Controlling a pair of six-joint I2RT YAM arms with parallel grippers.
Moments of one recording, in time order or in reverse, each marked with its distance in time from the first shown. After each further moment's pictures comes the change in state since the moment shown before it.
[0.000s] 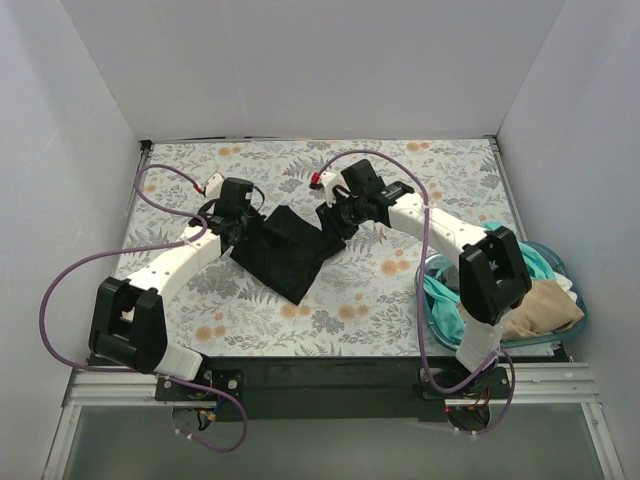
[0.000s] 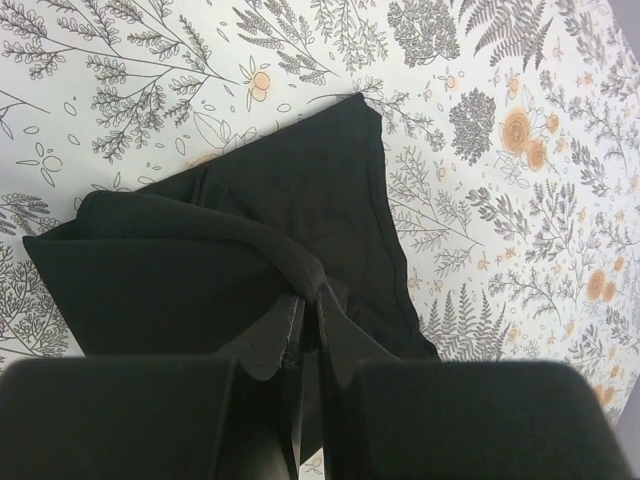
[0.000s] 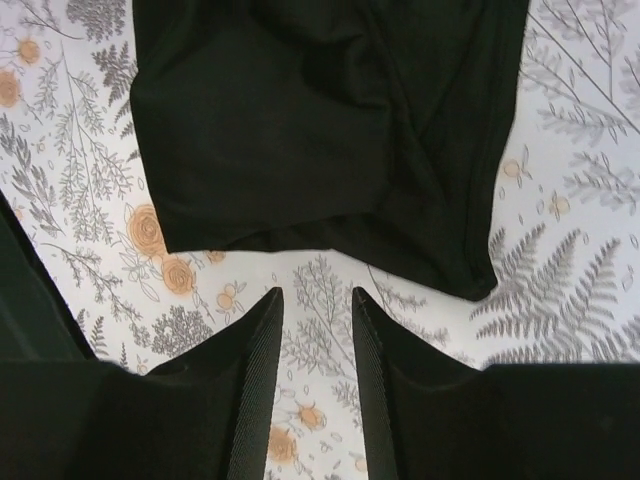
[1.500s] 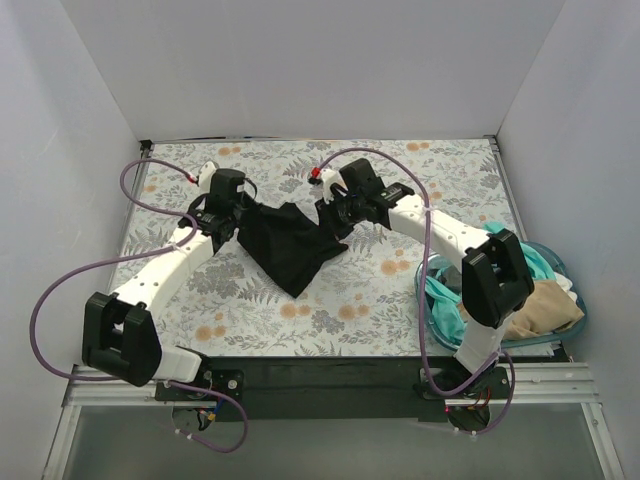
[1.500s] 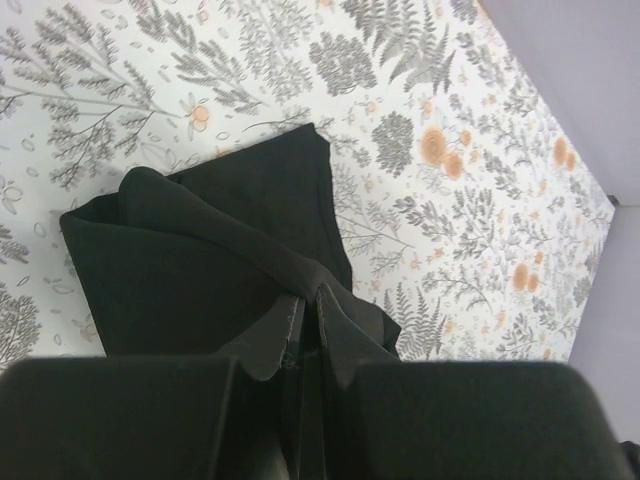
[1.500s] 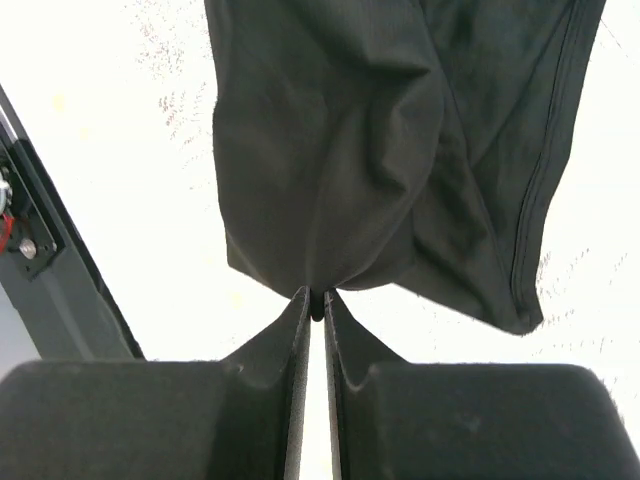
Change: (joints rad) left arm 0.014 -0.065 0.035 0.013 0.037 0.011; right arm 0.020 0.019 0.025 0.060 -0.065 0.125
